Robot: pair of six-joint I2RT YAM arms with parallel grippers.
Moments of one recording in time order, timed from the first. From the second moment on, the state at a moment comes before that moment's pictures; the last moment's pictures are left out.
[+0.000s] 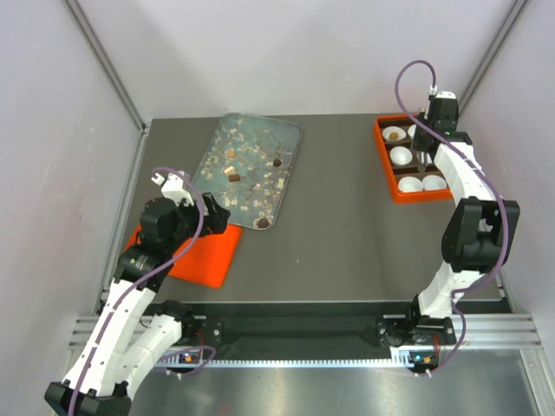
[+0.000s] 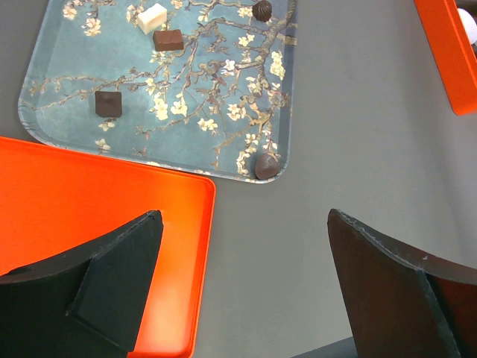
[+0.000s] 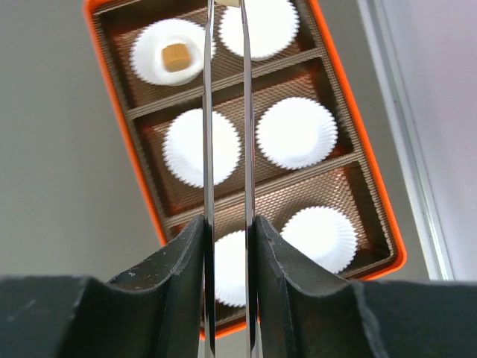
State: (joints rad) left arm -0.28 0.67 0.76 -0.50 0.05 -0.37; right arm -0.05 1.75 1.50 -0.39 0.17 0.07
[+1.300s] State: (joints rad) left arm -0.28 0.67 0.76 -0.50 0.05 -0.37; right arm -0.16 2.06 1.77 -0.52 0.06 0.07
